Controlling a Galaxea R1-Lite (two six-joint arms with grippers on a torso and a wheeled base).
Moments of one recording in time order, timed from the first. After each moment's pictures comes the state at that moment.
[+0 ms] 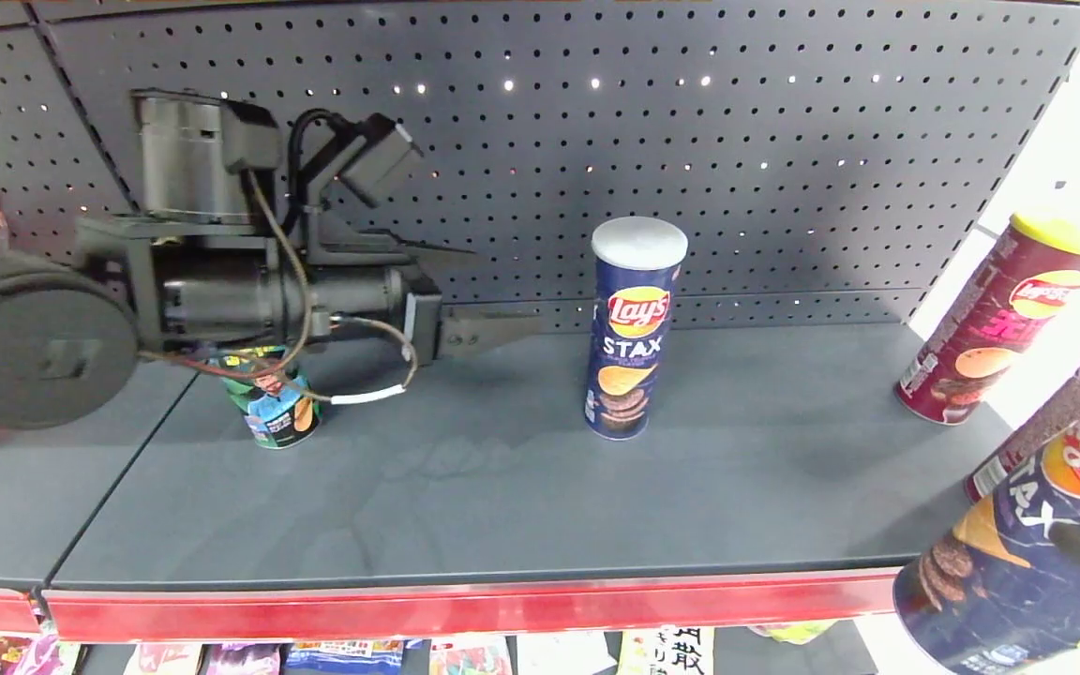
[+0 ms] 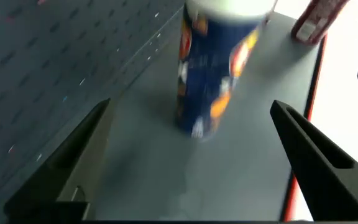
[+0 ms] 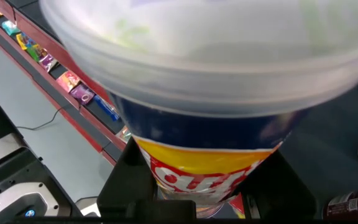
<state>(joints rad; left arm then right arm) -0.47 1.72 -1.18 -0.29 -0.55 0.19 0.45 0.77 -0.57 -0.02 0.25 -0.16</state>
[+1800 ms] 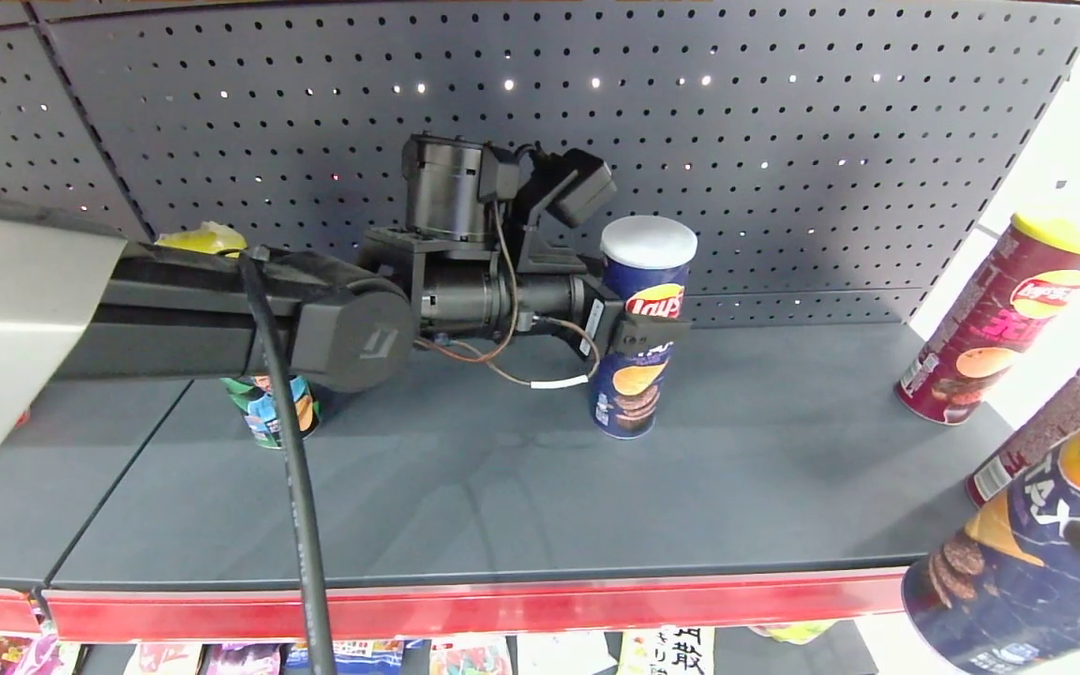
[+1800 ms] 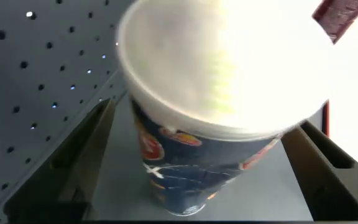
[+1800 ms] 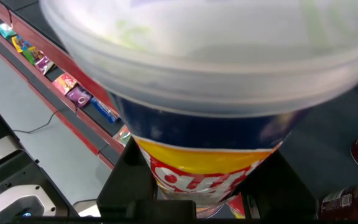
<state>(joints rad) -0.65 2.06 -1.53 -0.29 -0.45 0.17 0.45 0.76 -0.57 -0.02 0.23 -0.16</state>
